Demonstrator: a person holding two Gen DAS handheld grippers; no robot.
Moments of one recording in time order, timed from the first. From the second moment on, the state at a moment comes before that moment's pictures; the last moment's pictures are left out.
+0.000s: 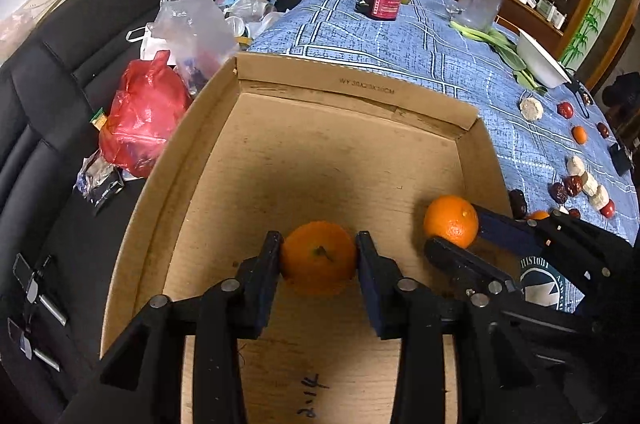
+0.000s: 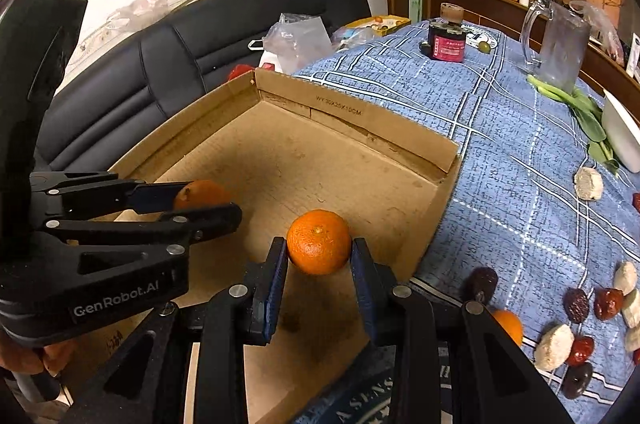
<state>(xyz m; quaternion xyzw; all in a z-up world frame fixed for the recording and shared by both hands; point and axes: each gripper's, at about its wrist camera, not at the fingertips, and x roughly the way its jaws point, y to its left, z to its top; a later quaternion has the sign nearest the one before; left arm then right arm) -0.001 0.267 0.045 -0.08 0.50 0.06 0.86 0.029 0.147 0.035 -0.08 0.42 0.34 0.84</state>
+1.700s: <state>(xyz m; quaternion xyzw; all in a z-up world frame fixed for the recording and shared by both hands) -0.038 0.092 0.045 0.01 0.47 -0.04 0.88 -0.028 -0.079 0.044 -0.01 0.41 0.18 0.90</state>
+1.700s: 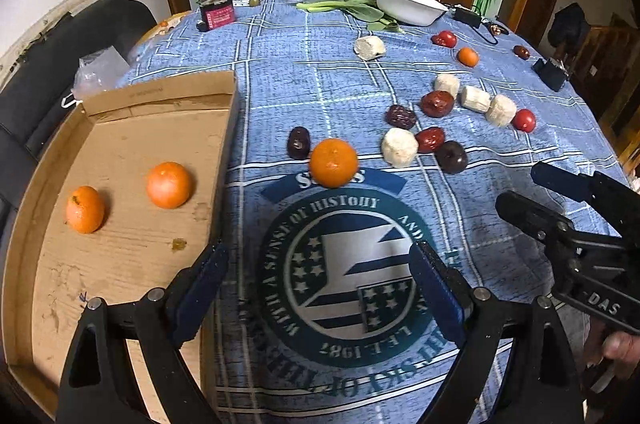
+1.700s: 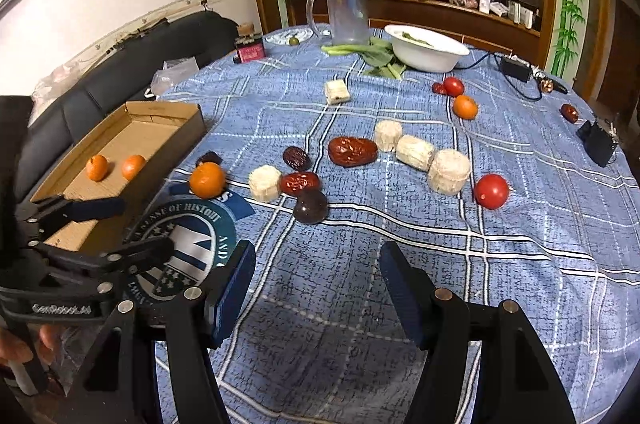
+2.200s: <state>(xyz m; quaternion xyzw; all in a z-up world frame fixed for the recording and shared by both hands) 0.000 0.077 0.051 0.00 0.47 -0.05 0.88 0.008 -0.063 0.031 -0.03 0.41 0.19 0.89</state>
